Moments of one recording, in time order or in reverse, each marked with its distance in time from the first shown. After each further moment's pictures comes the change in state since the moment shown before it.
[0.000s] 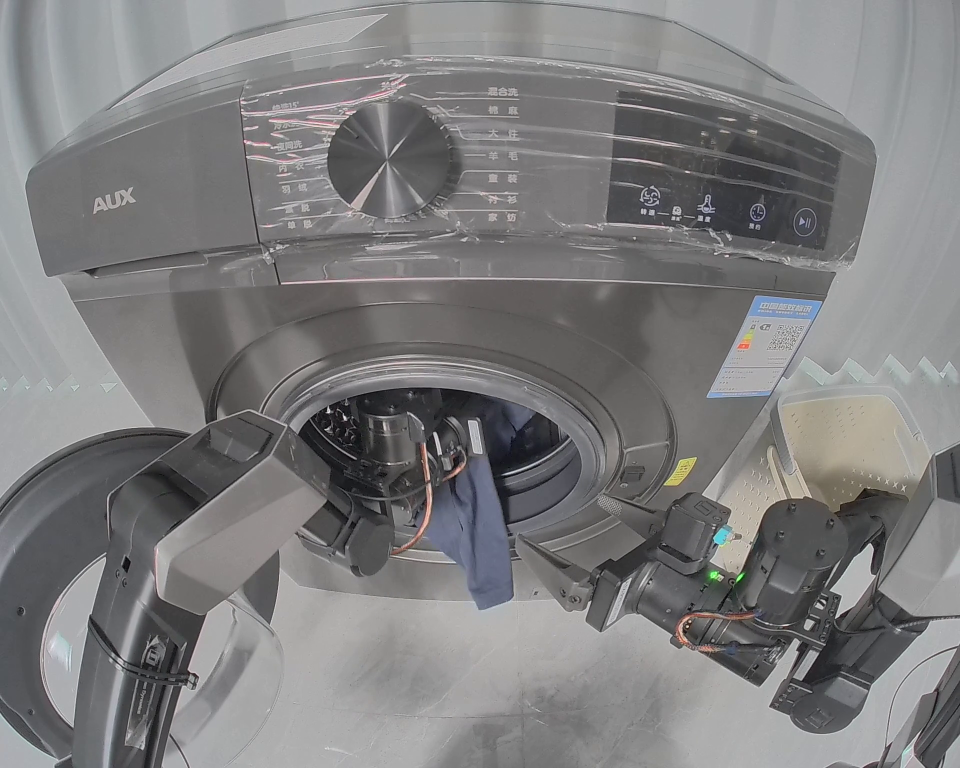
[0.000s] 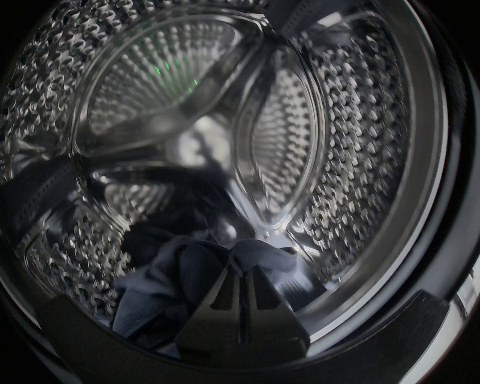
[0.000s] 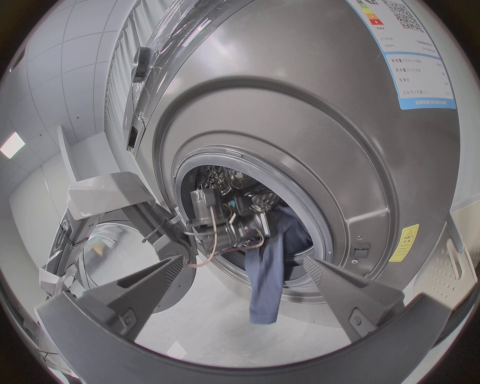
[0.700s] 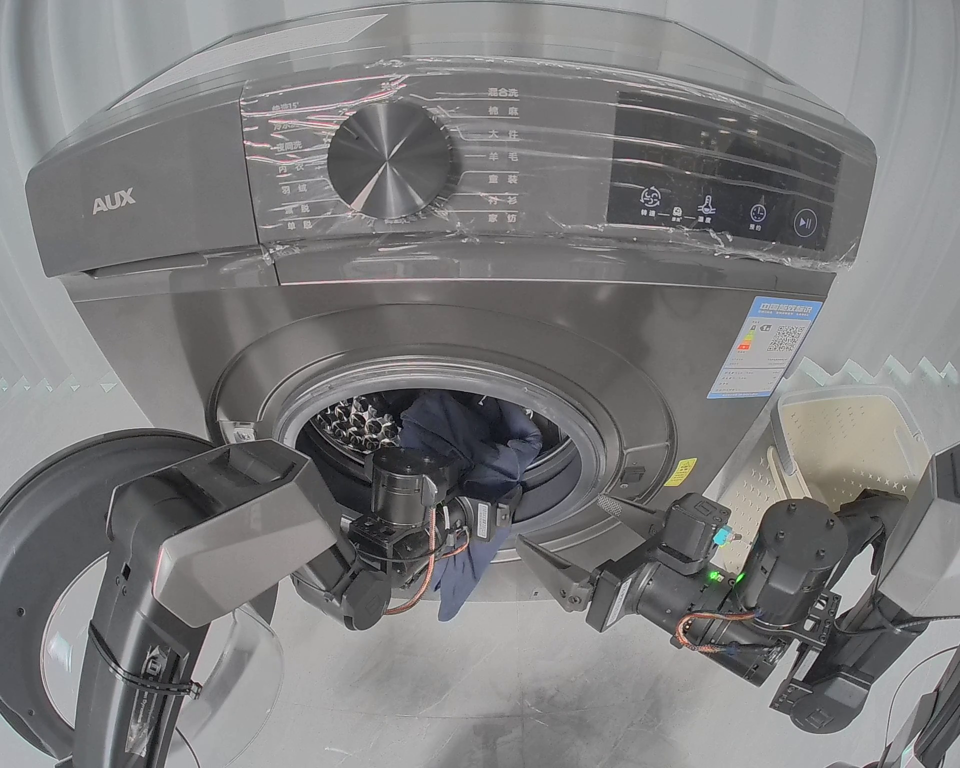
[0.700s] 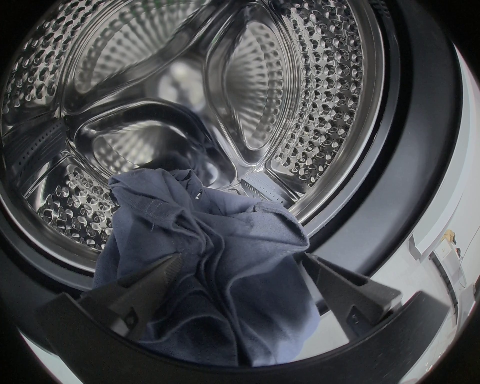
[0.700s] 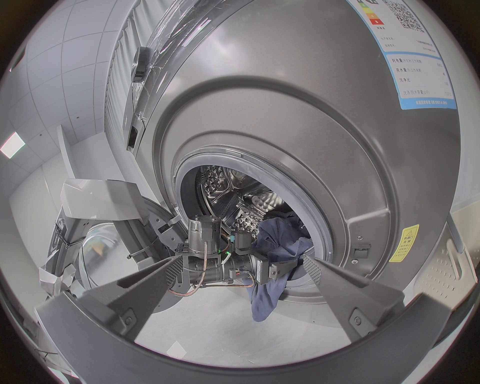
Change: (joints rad) left arm -0.048 -0.019 0.251 0.028 -0.075 0.041; right arm 0.000 0.000 0.000 0.000 0.000 0.000
